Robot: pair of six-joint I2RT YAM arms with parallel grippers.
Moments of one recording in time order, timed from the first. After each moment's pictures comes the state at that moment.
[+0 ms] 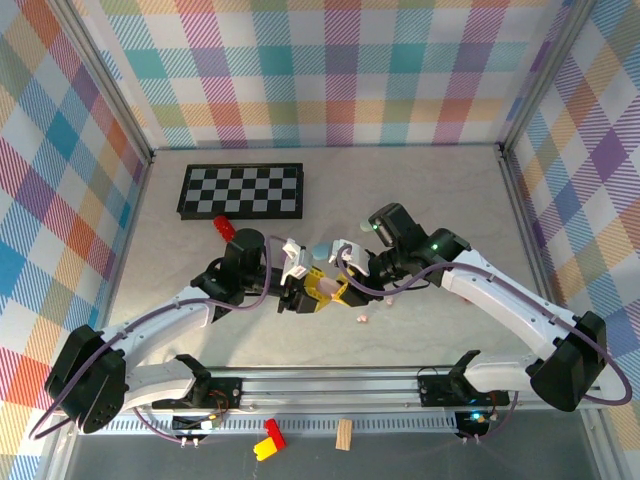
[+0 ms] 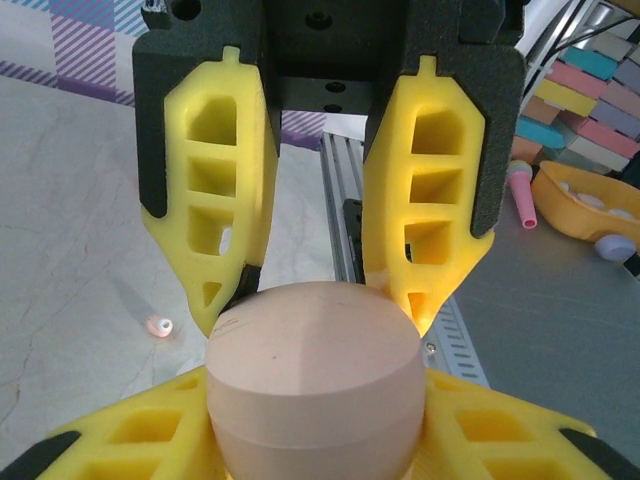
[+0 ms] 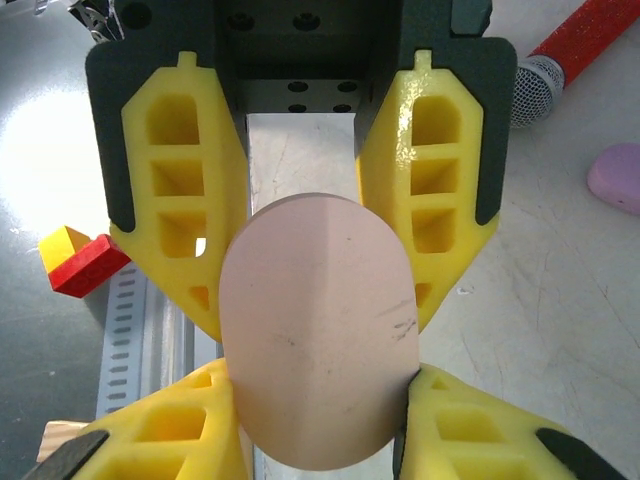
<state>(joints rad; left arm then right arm) -0.64 1.16 0.63 0.13 1.00 0.08 0.76 1.26 1.13 -0.84 -0.64 -0.45</state>
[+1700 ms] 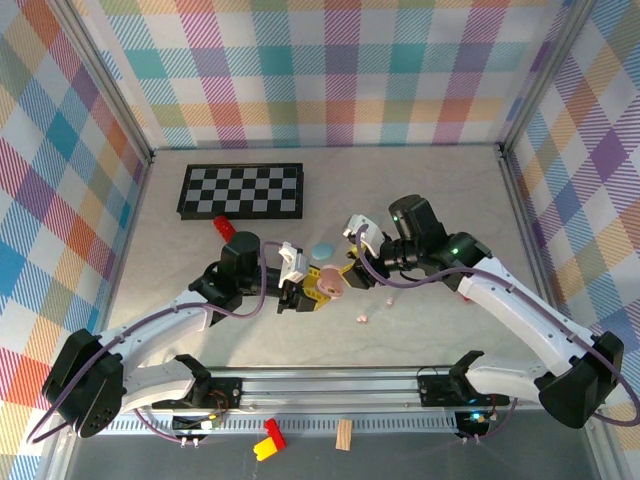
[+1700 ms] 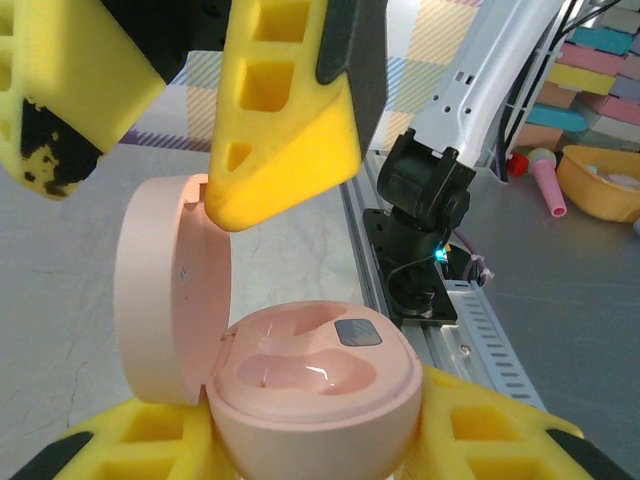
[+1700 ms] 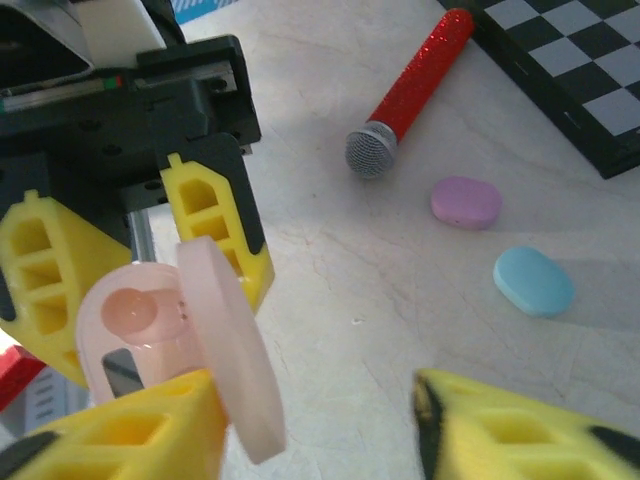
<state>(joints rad) -0.64 1.13 0.60 0.21 0.98 0.15 0.68 1.16 1.10 -0.69 -0.52 -0.25</state>
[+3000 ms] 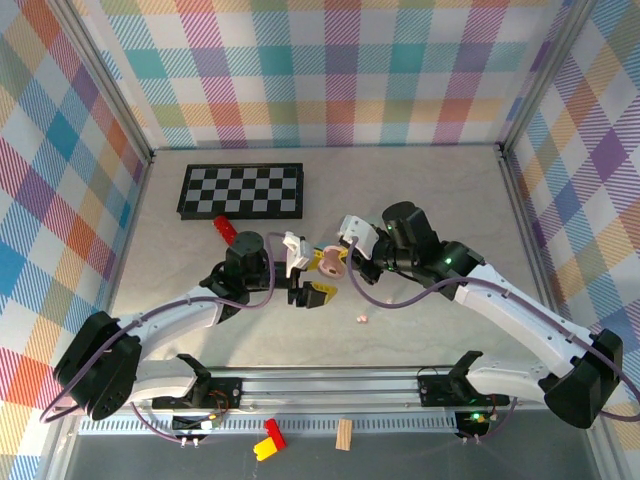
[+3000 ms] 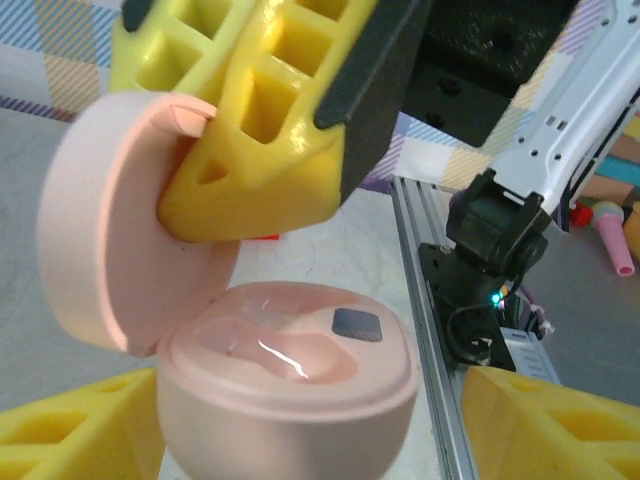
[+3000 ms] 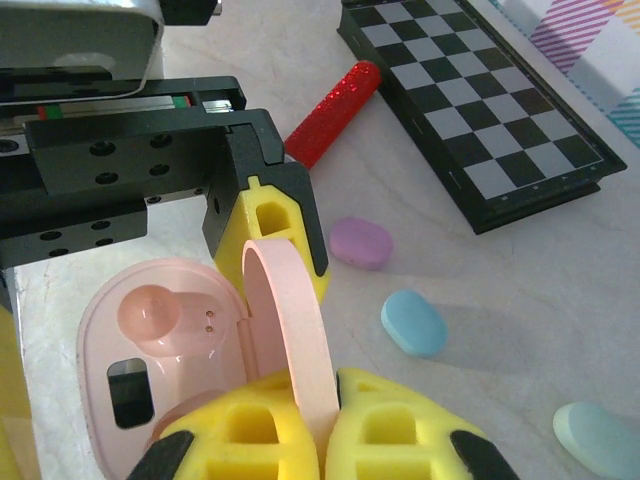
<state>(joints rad) -0.65 1.24 0.57 0.47 0.85 -0.04 0.77 1.14 1.04 -0.50 -0.27 -0.35</state>
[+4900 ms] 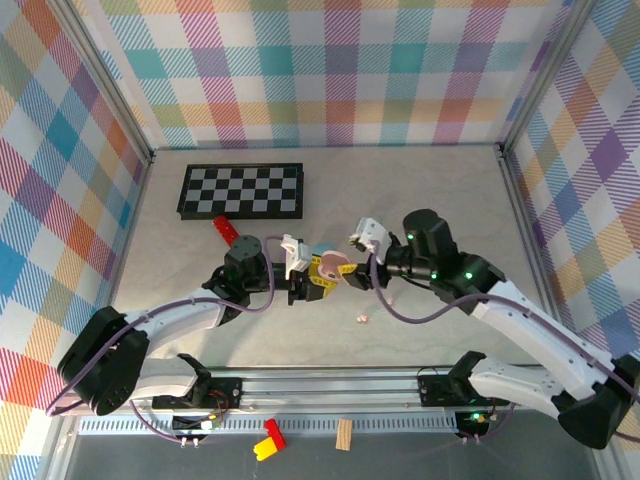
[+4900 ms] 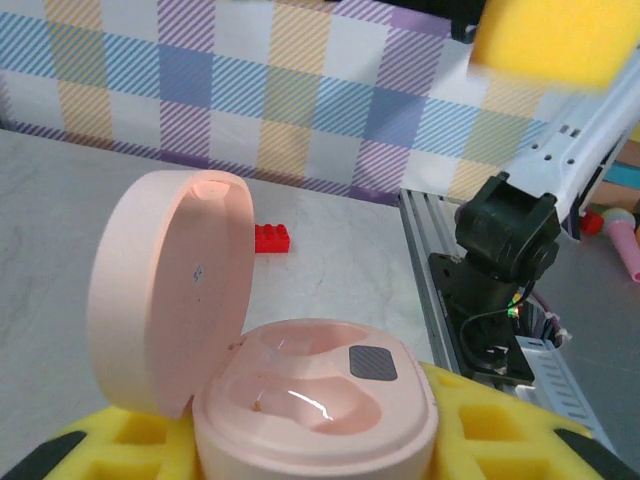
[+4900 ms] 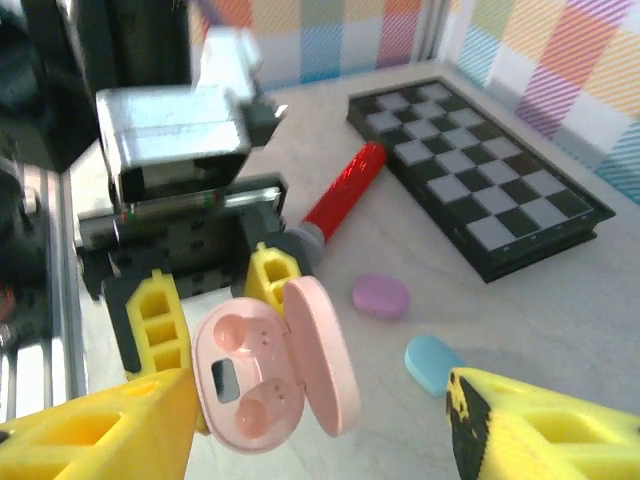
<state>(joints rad) -0.62 1.28 0.51 0.63 0.87 -0.05 0.67 0.91 0.91 -0.38 -0.41 -0.19</state>
